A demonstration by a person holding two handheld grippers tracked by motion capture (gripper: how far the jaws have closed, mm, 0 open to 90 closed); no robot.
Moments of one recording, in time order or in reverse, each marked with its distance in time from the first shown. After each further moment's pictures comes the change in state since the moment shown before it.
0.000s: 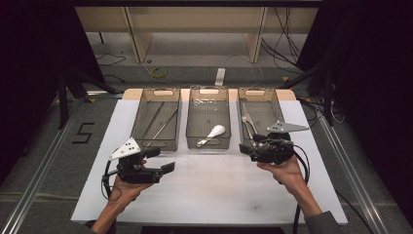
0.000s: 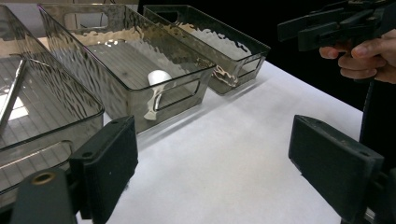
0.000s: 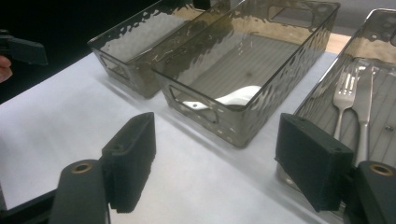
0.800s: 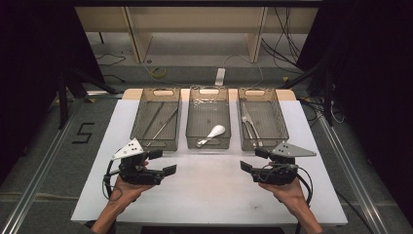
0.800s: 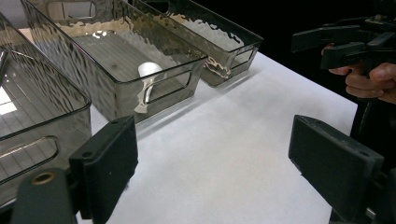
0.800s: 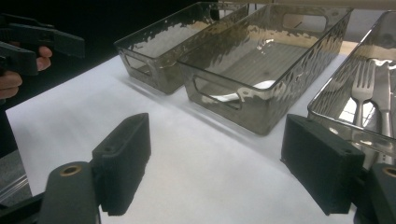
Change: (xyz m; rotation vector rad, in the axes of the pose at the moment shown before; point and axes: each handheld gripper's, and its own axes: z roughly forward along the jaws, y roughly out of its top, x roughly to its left) left arm -0.002 -0.001 0.003 0.036 -0.029 0.002; right arm 0.021 -0.045 -0.017 -0.105 0.028 -0.019
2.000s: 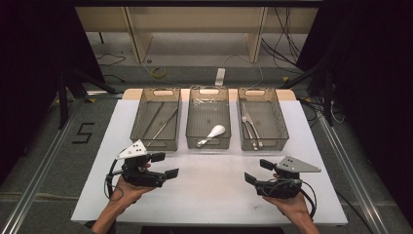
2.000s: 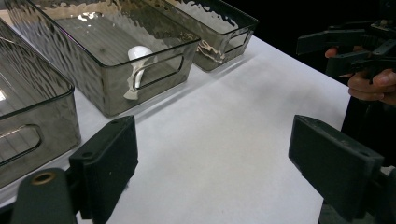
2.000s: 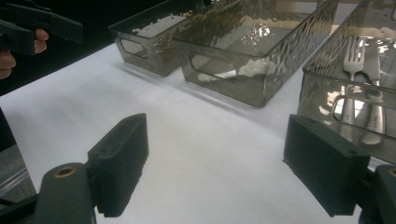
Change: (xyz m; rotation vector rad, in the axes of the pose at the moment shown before) left arm -0.001 -0.002 0.005 0.059 -0.025 0.002; right arm 0.006 -0.031 -0.012 0.005 -0.033 0.012
